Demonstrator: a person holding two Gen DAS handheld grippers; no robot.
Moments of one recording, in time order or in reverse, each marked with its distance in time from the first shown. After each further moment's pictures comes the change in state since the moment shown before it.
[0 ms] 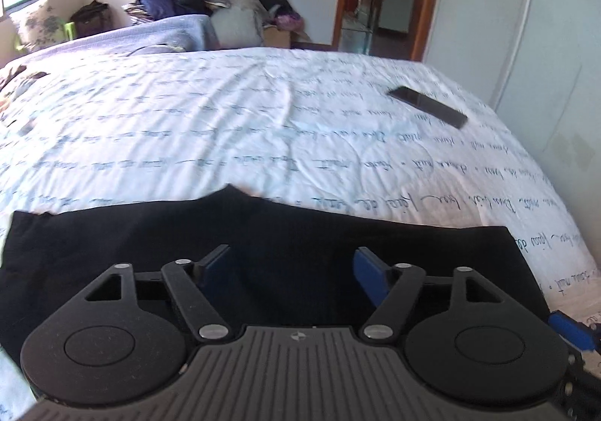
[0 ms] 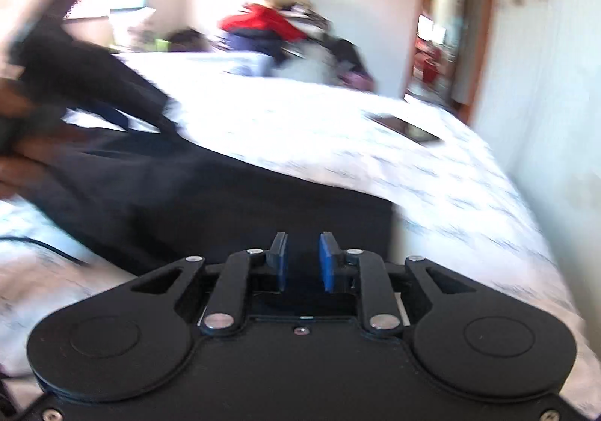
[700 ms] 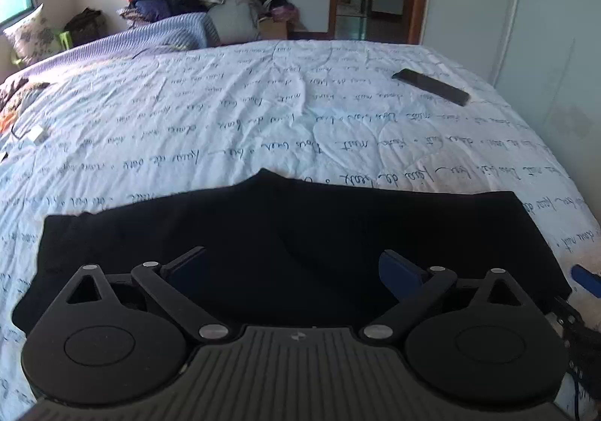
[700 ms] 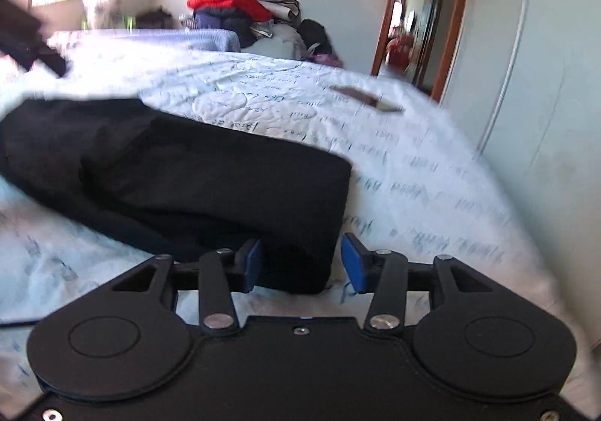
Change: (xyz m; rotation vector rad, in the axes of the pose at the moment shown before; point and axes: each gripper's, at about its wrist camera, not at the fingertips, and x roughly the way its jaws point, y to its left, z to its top) left arm -0.004 0.006 -0.005 0.065 0.052 0.023; right arm 0.020 0.051 -0.023 -0.186 -0.012 -0.160
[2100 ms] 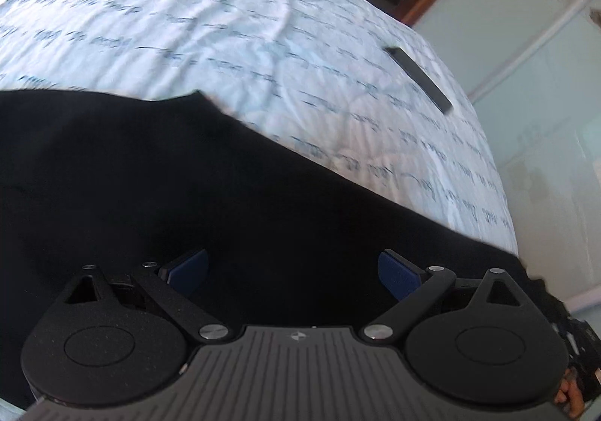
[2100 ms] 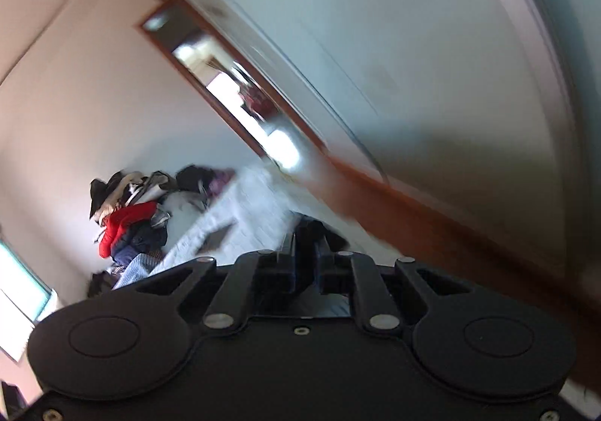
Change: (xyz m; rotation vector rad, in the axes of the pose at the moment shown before) left arm 0.079 0.011 0.012 -0.298 0.210 -0.323; right arm -0.010 -0.243 -0.121 1.249 -0.132 -0.033
